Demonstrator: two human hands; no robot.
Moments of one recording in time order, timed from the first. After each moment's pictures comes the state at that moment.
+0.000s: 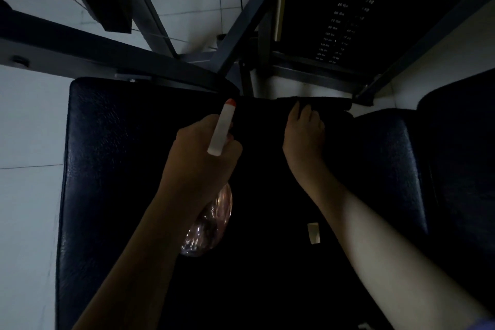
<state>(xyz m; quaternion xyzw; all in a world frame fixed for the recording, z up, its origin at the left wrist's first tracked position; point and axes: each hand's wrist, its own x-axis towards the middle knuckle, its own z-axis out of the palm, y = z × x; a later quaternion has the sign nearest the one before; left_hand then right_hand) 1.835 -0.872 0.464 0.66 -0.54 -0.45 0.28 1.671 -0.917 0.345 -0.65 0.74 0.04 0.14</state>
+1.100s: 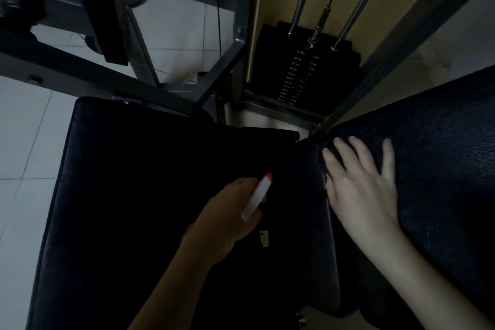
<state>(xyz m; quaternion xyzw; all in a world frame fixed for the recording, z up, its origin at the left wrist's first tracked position) 1.767 -0.802 0.469 0.50 -0.75 -0.40 0.17 1.553 -0.803 0.522 -0.74 0.66 0.02 -0.10</state>
